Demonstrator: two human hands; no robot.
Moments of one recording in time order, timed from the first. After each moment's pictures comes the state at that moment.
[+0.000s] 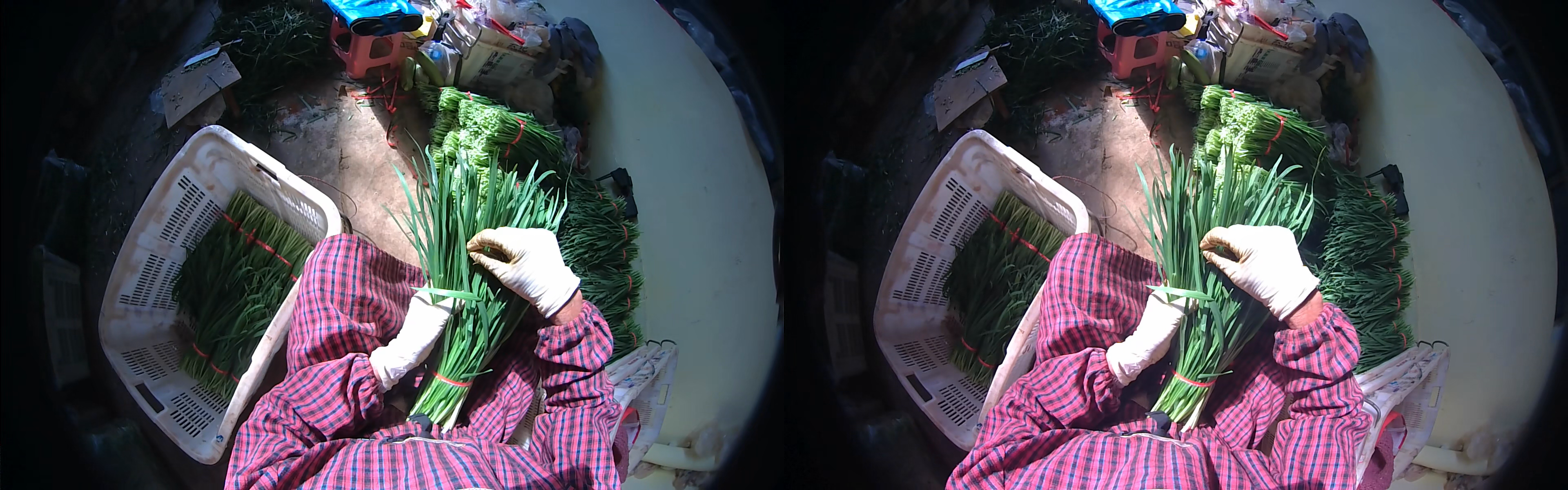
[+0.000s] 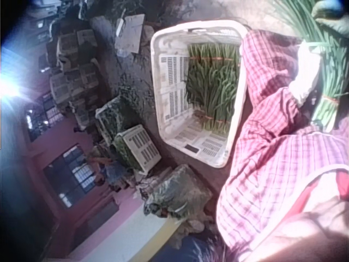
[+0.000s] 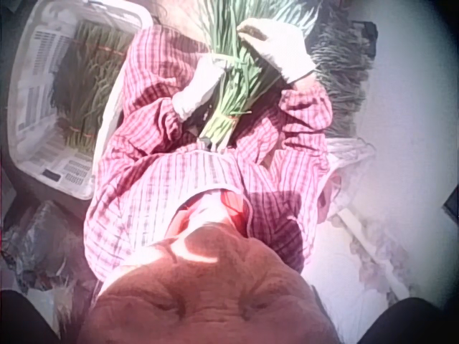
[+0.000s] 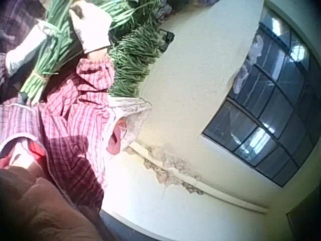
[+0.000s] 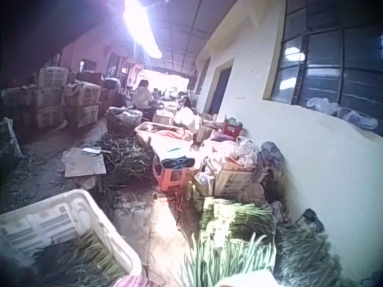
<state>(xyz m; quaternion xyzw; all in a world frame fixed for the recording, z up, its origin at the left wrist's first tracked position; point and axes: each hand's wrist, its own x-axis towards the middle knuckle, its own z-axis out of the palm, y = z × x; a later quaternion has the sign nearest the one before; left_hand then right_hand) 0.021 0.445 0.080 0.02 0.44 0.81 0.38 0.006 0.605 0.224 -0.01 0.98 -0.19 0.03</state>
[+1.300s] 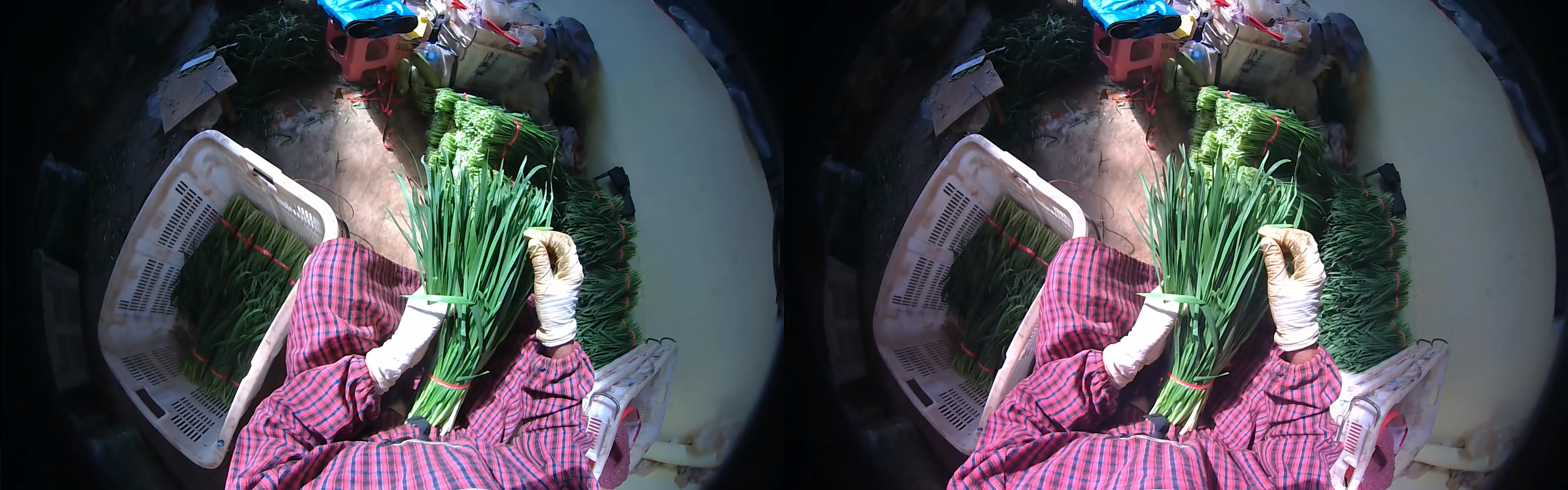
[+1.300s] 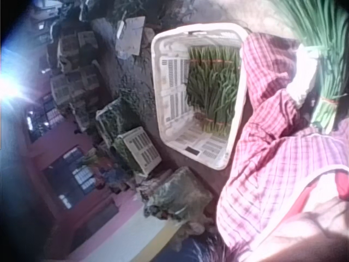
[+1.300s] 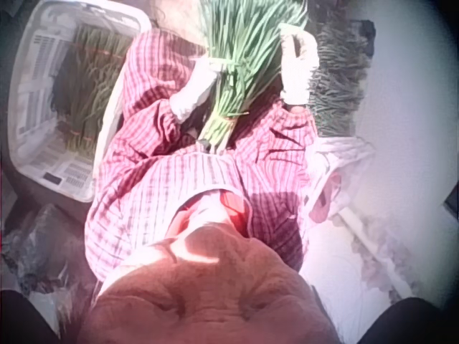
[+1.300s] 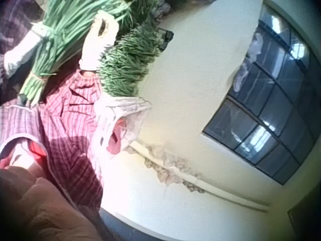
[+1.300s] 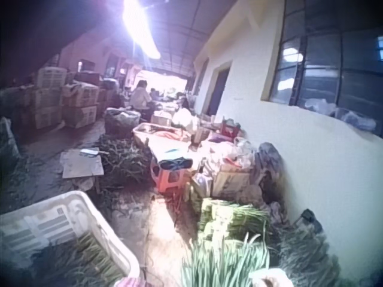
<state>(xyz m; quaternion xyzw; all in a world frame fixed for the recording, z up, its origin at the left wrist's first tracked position) 0.019 0.445 0.068 0.02 0.41 0.83 0.38 0.046 0.611 0.204 0.18 0.85 -0.40 -0.30</state>
